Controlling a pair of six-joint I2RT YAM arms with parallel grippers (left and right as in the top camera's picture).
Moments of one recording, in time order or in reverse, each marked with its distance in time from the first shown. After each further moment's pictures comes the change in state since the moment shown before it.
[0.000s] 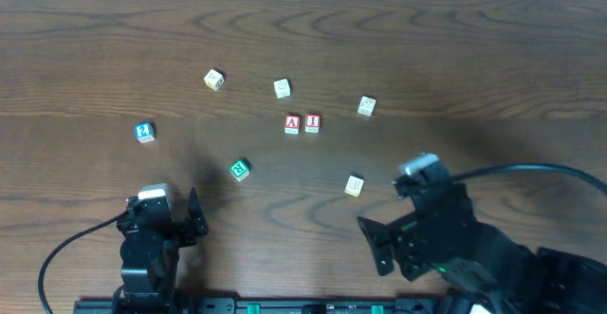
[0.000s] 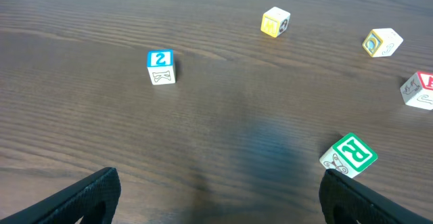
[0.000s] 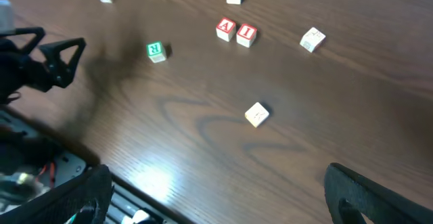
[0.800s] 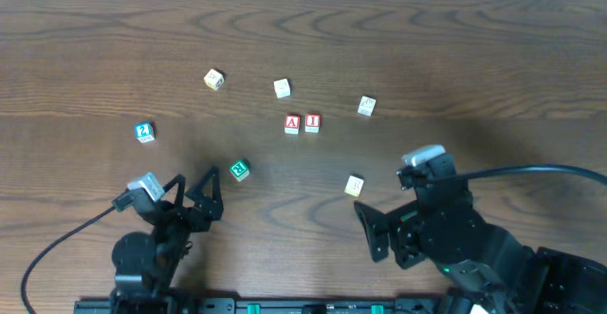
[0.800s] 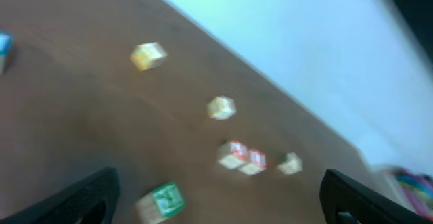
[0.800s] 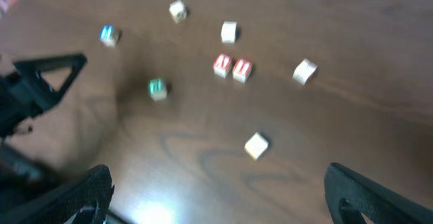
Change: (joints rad) left arm 0.000 0.119 0.027 0.287 0.309 -0.575; right arm 0.000 -0.005 -0.010 0.117 0.101 0.002
